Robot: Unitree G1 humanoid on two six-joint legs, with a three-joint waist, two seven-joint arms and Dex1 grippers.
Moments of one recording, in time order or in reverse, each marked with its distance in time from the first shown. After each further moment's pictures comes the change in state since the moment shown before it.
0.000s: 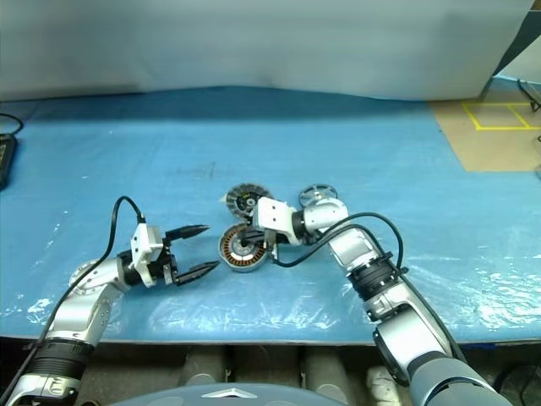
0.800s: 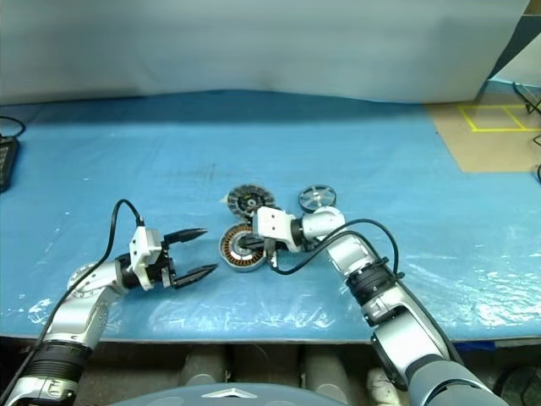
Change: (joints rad) left arm 0.013 0.005 0.002 0.025 0.000 -0.018 -0.017; right arm 0.036 0.012 0.008 0.056 0.018 -0.054 0.001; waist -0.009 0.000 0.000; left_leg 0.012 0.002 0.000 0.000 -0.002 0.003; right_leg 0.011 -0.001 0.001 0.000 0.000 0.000
